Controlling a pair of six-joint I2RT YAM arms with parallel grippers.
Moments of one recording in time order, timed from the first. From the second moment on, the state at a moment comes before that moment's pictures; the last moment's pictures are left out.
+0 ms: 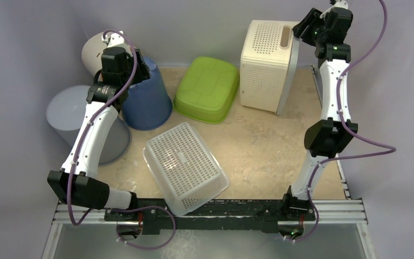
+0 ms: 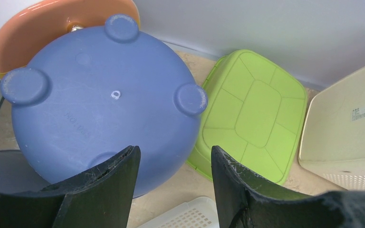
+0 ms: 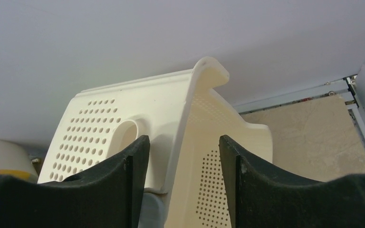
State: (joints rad) left arm -0.16 1.39 1.54 -0.52 -0.16 -0.35; right arm -0.14 2.00 2.29 -0.52 -0.15 0.37
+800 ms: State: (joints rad) left arm -0.15 1.40 1.54 -0.51 -0.14 -0.35; right arm -0.10 1.89 2.21 -0.56 -0.18 0.36
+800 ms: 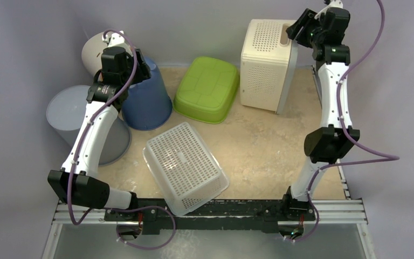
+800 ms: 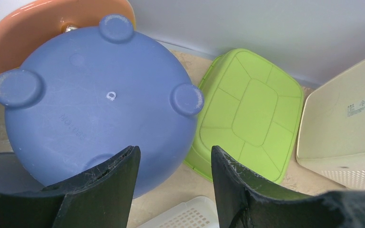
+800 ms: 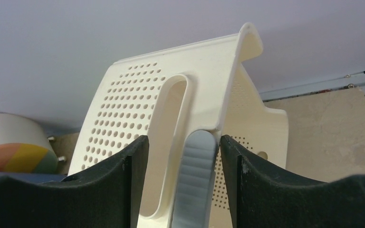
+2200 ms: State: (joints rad) left arm -0.15 1.40 1.54 -0.51 -0.15 -0.34; right arm -0.34 1.68 1.43 0.30 -0.54 1.00
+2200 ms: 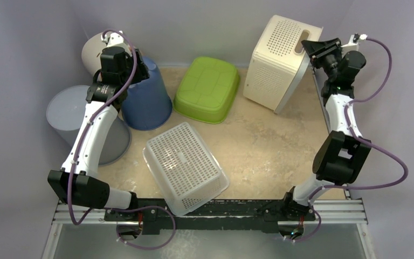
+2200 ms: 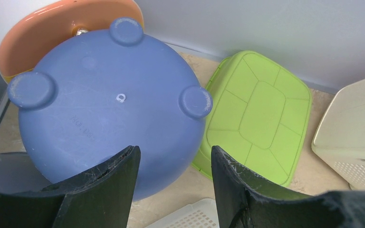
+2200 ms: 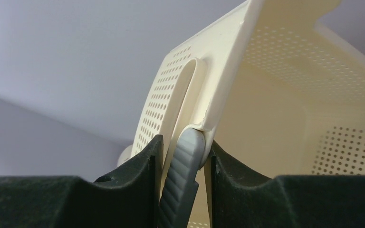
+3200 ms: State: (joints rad) left arm -0.14 1.43 1.54 -0.51 -0.15 -0.34; right arm -0.54 1.58 1.11 0.50 -0.42 1.12
